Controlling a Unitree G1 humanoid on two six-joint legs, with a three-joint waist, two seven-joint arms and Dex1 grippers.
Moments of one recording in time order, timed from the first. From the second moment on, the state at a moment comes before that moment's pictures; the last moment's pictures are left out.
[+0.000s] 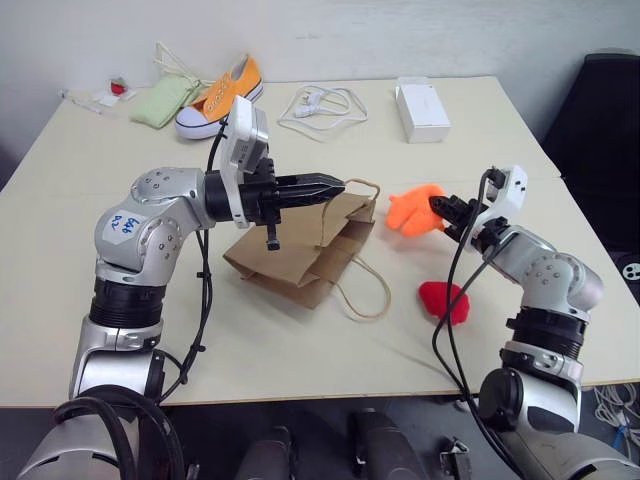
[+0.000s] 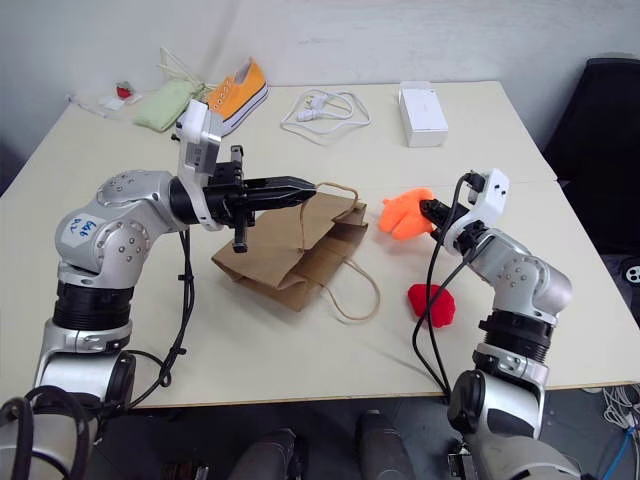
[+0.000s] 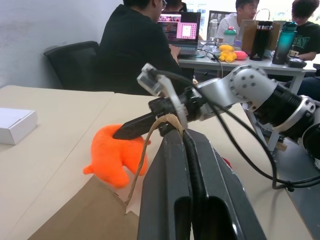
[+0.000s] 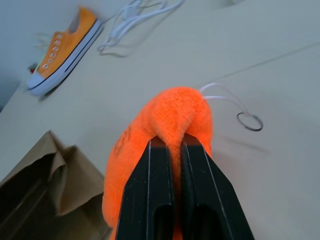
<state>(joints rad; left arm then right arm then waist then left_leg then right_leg) -0.86 0.53 -0.01 -0.03 -0.62 0.64 -1.01 -0.65 -0.36 -0.44 -0.04 0.62 1.06 0.31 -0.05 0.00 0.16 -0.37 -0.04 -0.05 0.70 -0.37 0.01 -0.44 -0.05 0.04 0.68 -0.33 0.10</state>
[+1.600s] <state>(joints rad) -0.85 0.53 0.00 -0.05 -0.62 0.66 -1.02 0.08 -0.45 -0.35 -0.69 0.57 1.07 0.28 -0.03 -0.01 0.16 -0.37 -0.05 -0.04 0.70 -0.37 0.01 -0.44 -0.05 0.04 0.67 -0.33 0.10</state>
